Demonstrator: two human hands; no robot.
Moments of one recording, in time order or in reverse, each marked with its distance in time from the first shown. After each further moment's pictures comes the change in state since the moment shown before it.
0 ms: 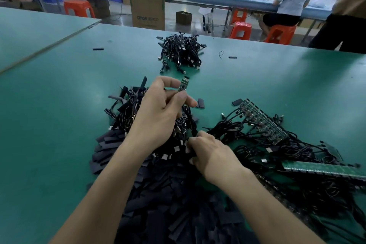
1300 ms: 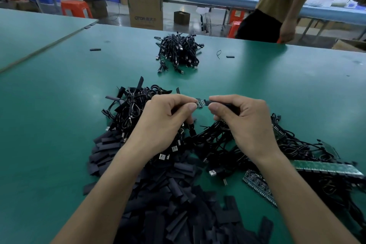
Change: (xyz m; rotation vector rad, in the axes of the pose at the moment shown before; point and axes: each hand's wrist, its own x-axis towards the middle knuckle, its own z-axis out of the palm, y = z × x) left_hand -0.006 0.001 0.005 0.194 -0.082 0.012; right_hand -0.012 0.036 -0.045 0.866 0.761 -0.197
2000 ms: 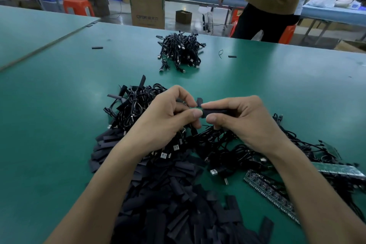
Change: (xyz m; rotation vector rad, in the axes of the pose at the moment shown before) left_hand 0.000 0.000 -0.008 -0.184 -0.193 -0.048; right_hand 0.009 -0.006 -0.012 0.193 -0.365 0.061
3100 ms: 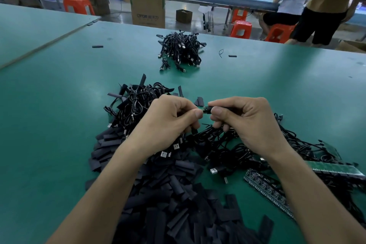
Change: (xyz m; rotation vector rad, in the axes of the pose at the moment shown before) left_hand 0.001 -0.003 0.005 0.173 0.064 -0.039; right_hand -0.006 0.006 0.002 -0.026 0.158 0.010
